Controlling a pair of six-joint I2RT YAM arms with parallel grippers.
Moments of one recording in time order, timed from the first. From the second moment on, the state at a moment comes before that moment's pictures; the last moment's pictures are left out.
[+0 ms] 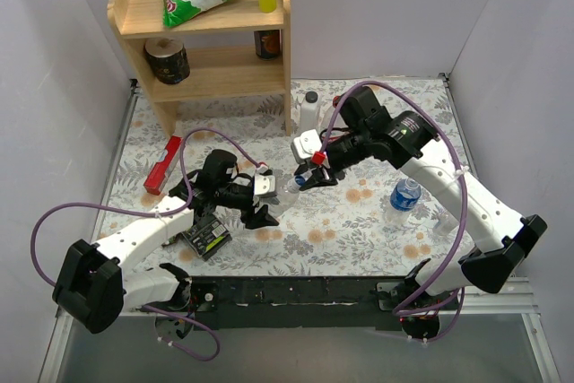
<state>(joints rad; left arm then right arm) -0.57 1.16 0.70 -0.25 0.87 0.57 0.77 1.41 1.63 -1.07 -0.85 -0.98</state>
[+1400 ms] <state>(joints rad) -0.60 1.05 0.50 0.05 0.49 0.11 0.76 1.62 1.72 -0.84 -0.59 -0.13</state>
